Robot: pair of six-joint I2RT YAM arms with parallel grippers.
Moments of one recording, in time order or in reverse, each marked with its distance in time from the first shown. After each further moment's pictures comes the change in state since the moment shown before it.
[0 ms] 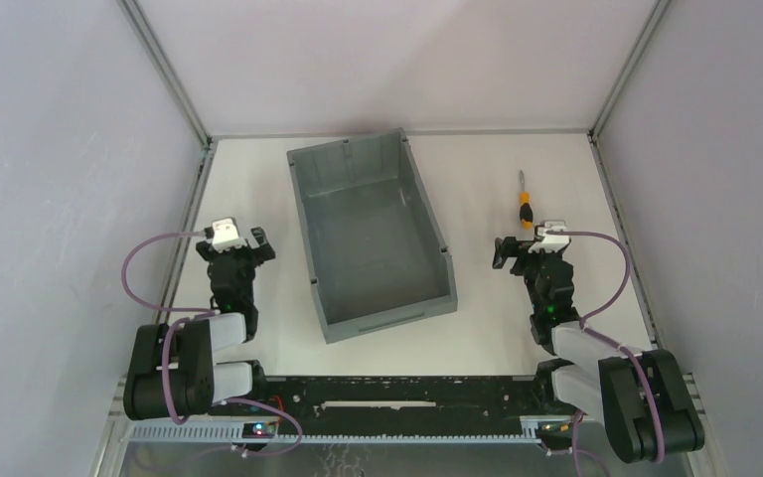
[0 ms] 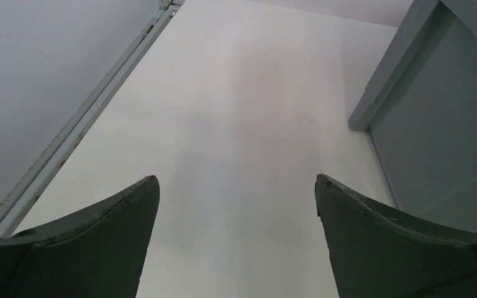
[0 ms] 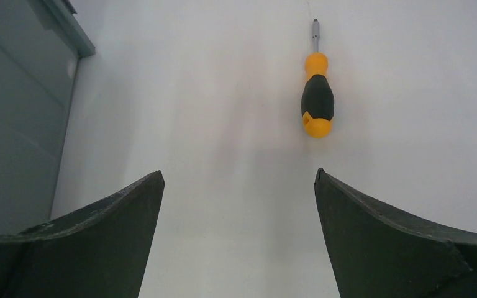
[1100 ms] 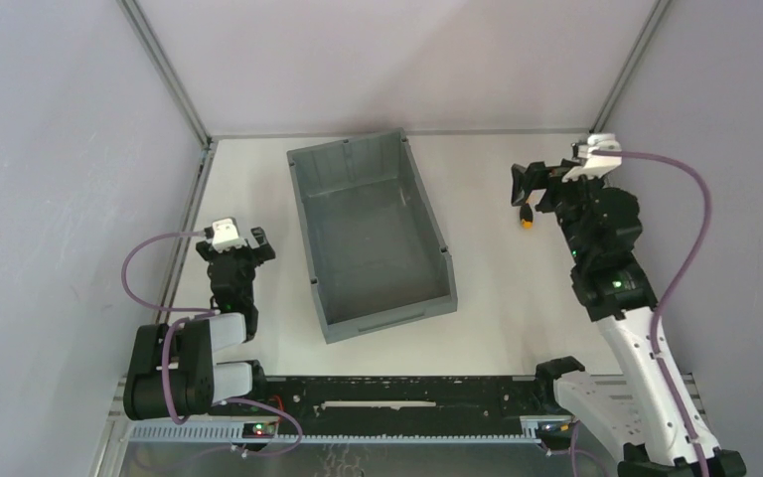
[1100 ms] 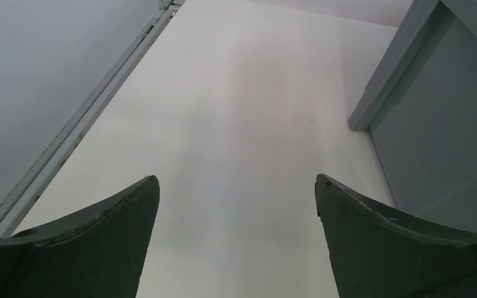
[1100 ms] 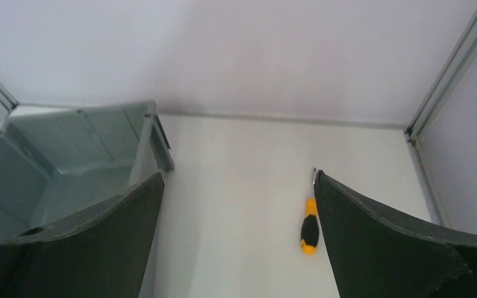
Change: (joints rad) left arm 0.000 0.000 0.000 0.000 0.000 0.000; right arm 0.084 -0.262 0.816 -0.927 -0.013 -0.075
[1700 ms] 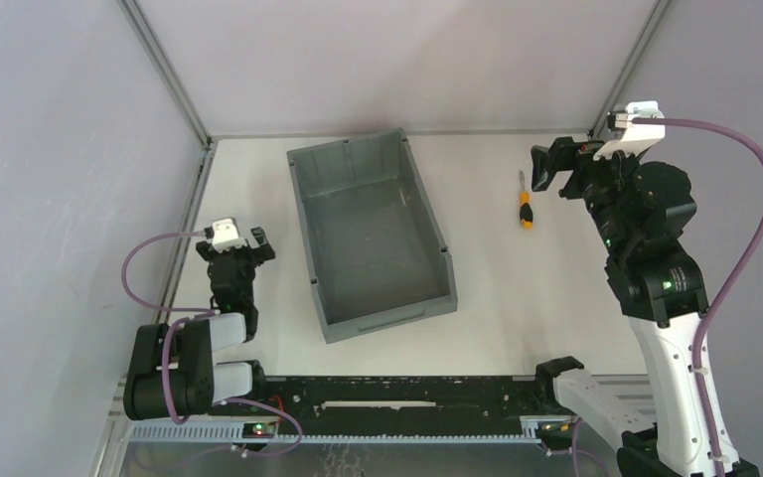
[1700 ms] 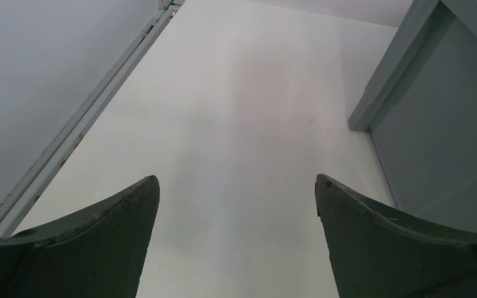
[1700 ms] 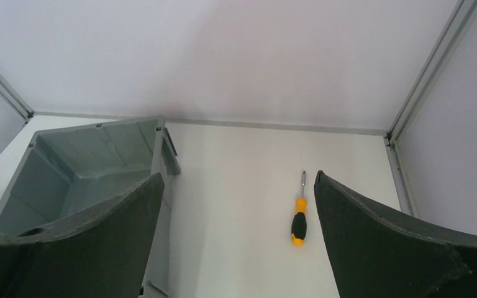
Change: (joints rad) left arm 0.000 0.000 0.000 0.000 0.000 0.000; right arm 0.008 0.076 0.472 -0.412 0.027 0.000
